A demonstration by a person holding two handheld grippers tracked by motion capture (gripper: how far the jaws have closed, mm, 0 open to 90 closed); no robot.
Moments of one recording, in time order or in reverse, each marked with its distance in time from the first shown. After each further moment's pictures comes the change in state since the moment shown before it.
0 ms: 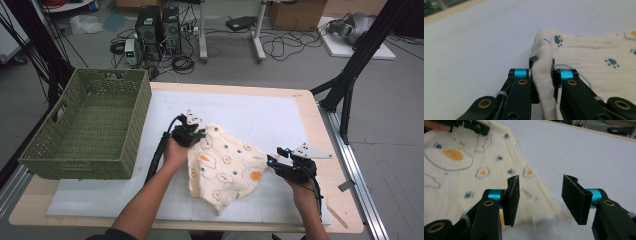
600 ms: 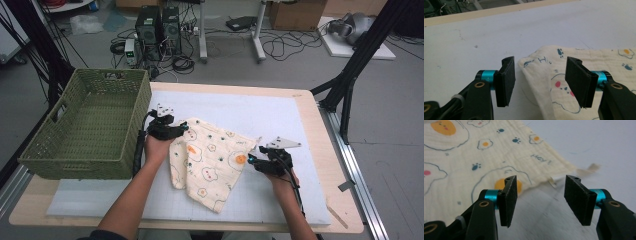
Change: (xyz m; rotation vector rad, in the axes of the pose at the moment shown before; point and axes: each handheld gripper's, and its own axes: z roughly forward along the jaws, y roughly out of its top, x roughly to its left) left arm 0.048 -0.018 -0.027 -0.082 0.077 -0.197; right arm 0.025 0.012 0.061 0.142 0.026 0.000
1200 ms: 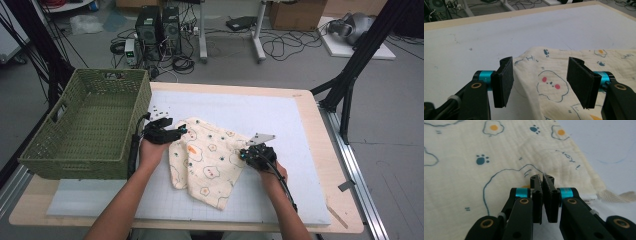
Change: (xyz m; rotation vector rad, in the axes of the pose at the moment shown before) left arm -0.004 -0.005 -0.023 -0.044 -0.069 0.008; right arm 0.016 0.019 0.036 0.150 -0.004 -0.196
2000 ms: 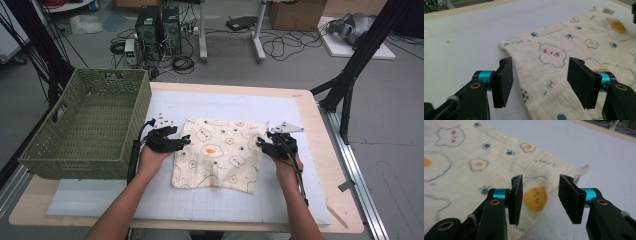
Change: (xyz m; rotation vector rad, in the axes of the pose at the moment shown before) left arm -0.016 -0.014 -0.008 0.076 -0.078 0.048; right arm -0.051 -0.010 -0.031 -0.130 -0.147 0.183
